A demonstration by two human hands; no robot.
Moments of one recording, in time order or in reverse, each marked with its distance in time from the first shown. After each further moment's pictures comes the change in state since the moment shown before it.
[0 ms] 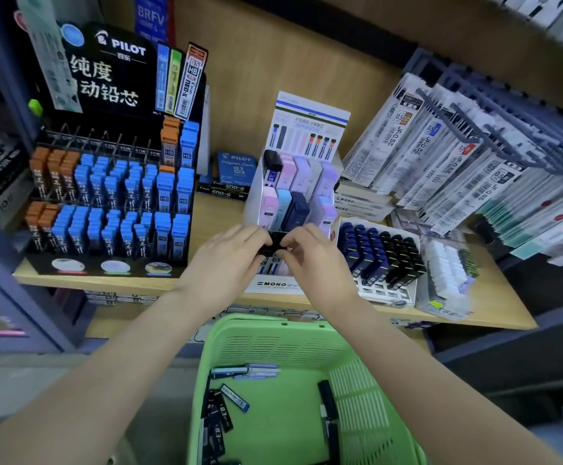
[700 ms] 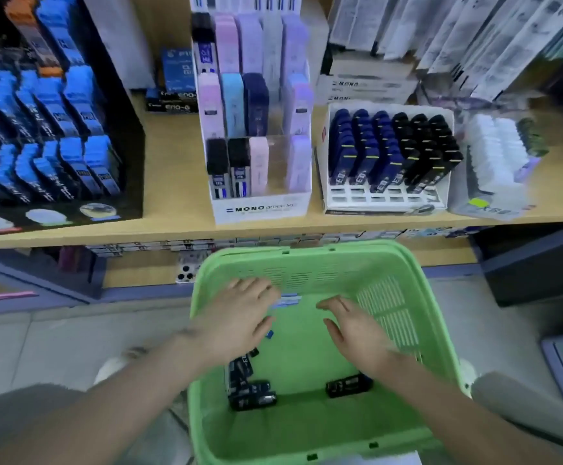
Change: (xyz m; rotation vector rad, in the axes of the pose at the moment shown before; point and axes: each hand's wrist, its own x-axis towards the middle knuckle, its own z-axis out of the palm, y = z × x) left_hand -0.092 0.030 0.111 0.155 -0.726 0.100; right_hand -0.196 0.129 0.096 0.059 -0.489 0.195
